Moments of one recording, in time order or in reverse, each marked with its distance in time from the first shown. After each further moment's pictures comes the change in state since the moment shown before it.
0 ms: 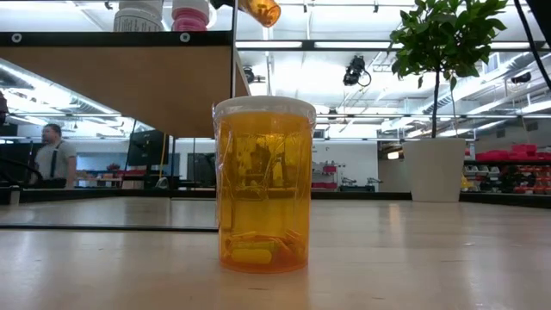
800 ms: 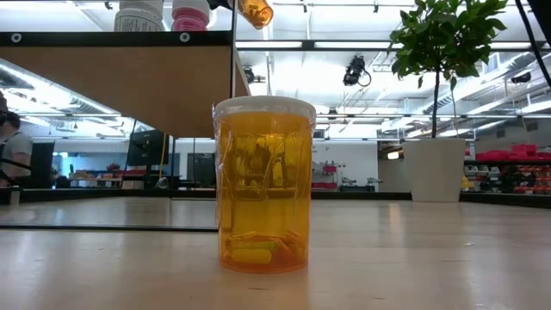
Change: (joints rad) left arm -0.001 0.001 0.010 -0.059 0.022 0.014; right arm 0.029 0.001 -0.078 0.153 0.091 -0.043
